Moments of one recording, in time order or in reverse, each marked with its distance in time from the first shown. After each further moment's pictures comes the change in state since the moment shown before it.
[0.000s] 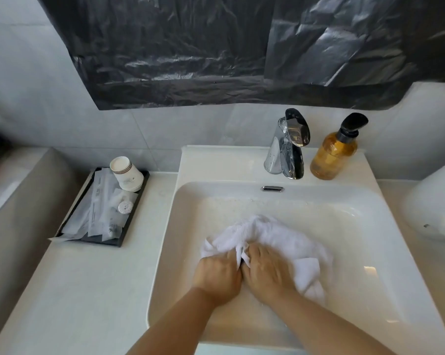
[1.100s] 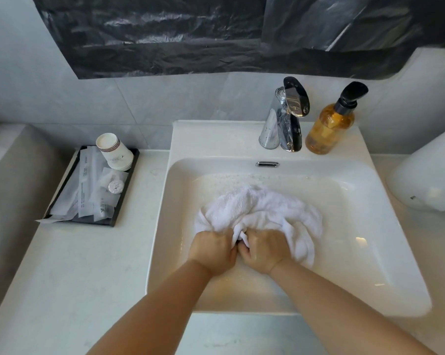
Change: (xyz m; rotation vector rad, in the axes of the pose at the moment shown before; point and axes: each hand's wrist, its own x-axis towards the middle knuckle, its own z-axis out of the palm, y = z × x) left_hand 0.000 0.000 -0.008 -0.039 0.116 -0.004; right_hand -0.001 -0.002 -0.022 0.028 -0.195 -0.004
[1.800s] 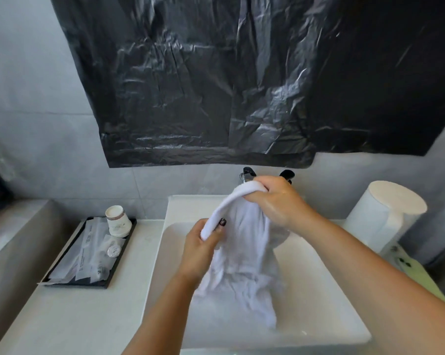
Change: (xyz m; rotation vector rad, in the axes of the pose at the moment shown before) left_hand 0.009 0.054 -0.163 -1.404 0.314 -0.268; right_hand -0.005 -0.063 -0.288 0.594 0.257 0.036
